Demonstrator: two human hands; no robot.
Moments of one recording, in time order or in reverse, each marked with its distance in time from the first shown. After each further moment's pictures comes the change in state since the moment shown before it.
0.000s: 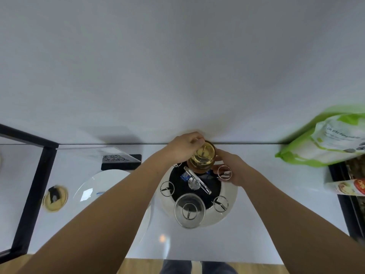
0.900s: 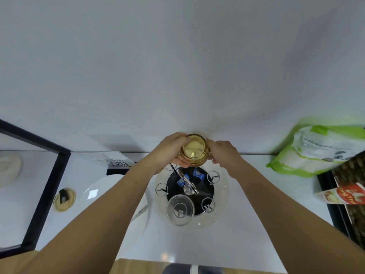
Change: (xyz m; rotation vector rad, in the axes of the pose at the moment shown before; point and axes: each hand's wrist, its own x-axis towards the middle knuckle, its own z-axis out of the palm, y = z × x) left_hand -0.066 0.059 -0.025 -0.566 0.090 -0.148; right_hand -0.073 -0.059 0.007 -0.492 0.171 -0.427
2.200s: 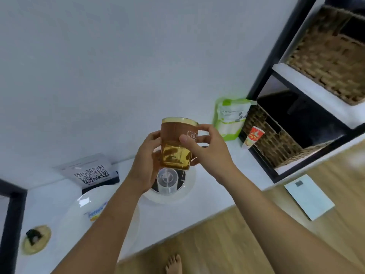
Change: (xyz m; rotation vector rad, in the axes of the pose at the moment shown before) left_hand -0.174 -0.036 -0.003 -0.391 -0.298 0.432; right_hand -0.250 0.003 0.036 0.444 0.473 -0.370
